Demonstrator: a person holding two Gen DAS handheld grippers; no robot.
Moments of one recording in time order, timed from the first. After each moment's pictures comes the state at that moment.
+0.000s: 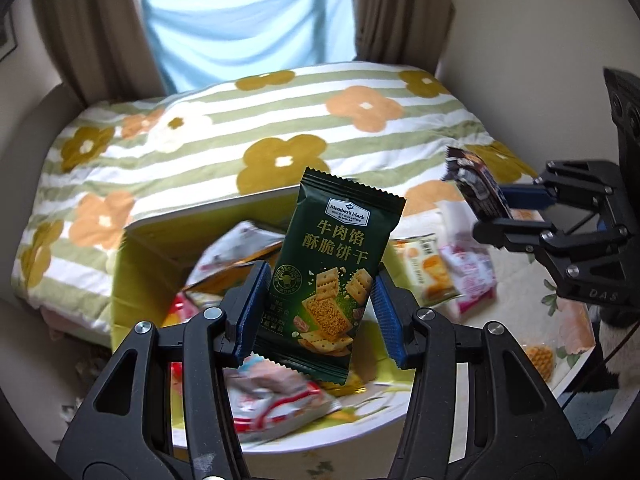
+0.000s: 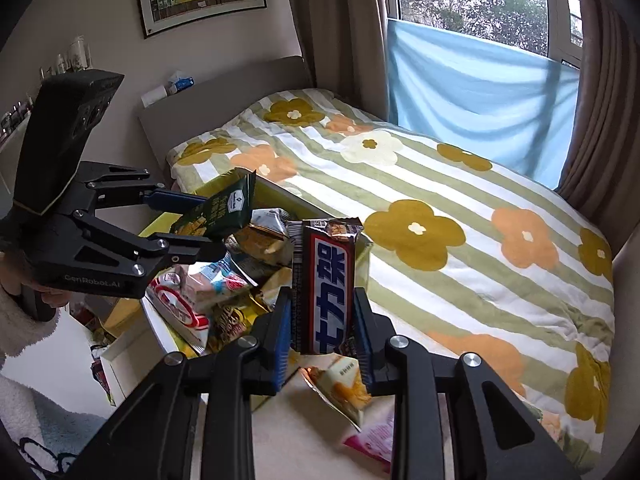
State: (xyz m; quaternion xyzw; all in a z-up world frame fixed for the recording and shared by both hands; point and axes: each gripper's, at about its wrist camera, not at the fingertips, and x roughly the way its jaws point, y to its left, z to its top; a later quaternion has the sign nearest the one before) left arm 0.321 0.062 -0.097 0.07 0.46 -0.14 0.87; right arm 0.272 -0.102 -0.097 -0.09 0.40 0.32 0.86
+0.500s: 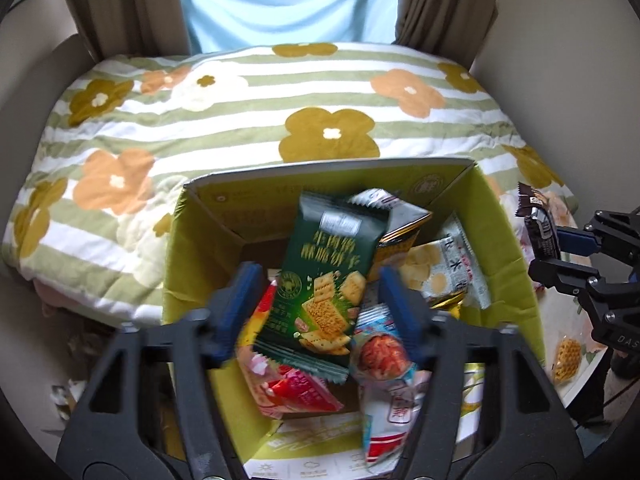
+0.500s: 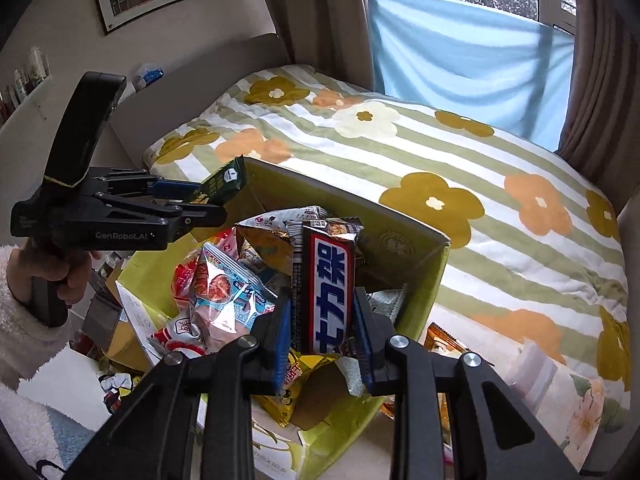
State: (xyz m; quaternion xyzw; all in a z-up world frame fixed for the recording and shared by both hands) left arm 0.372 0.170 -0.149 0.04 0.50 -0.12 0.86; right arm 0.288 -0.020 -0.130 -0.06 0.45 0.26 0.85
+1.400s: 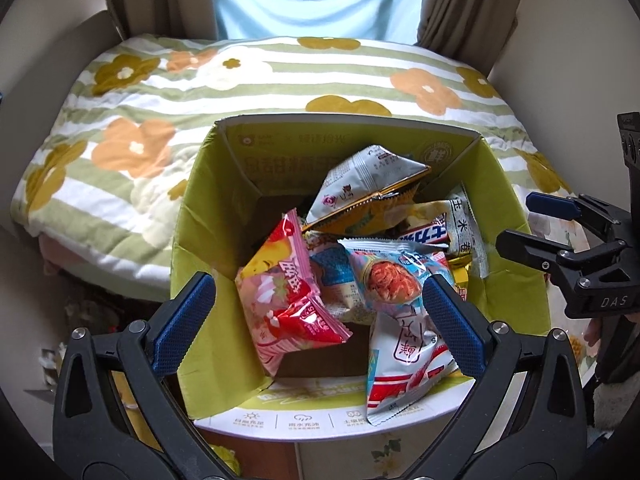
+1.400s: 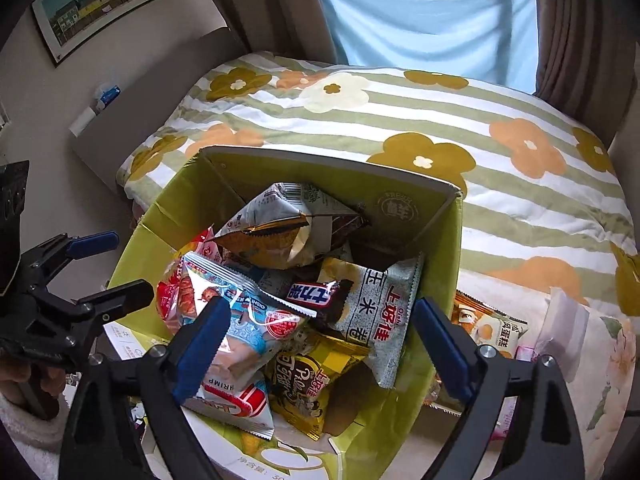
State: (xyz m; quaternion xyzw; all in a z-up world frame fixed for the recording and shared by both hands) left arm 0.315 0.181 -0.159 0.01 0.50 -0.08 0.86; right arm 0.296 -0.015 -0.162 0.00 0.50 0.20 0.84
